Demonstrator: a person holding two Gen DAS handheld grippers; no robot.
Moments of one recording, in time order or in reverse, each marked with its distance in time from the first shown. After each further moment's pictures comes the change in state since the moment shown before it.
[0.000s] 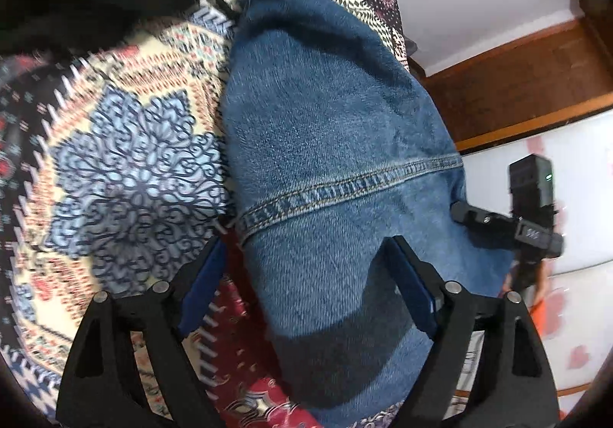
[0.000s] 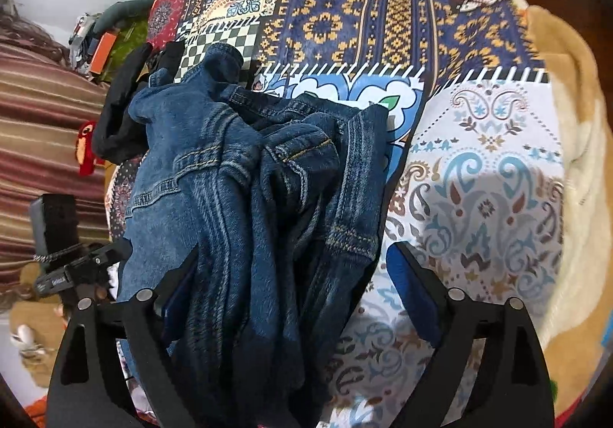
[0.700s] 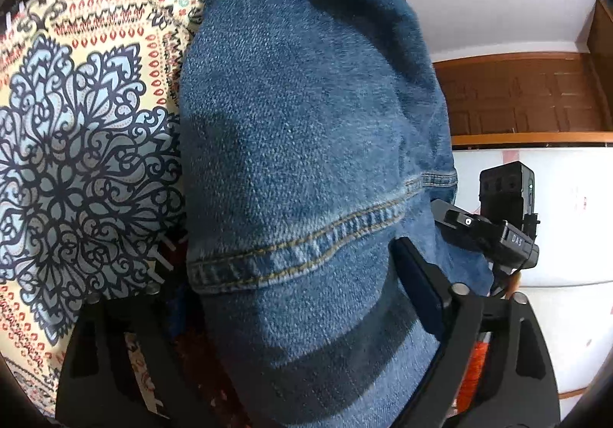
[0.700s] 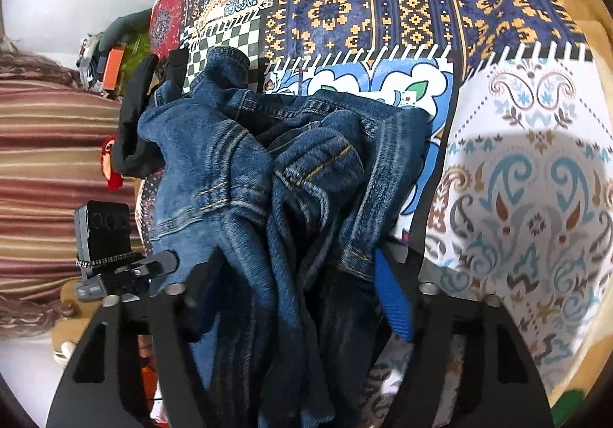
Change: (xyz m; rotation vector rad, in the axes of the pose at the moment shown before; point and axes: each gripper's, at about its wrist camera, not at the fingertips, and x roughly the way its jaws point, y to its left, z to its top) left arm 0.036 -0.019 0.004 -0.099 0.116 -0.128; right arm 0.012 -0.006 0.014 0.105 0.059 0.127
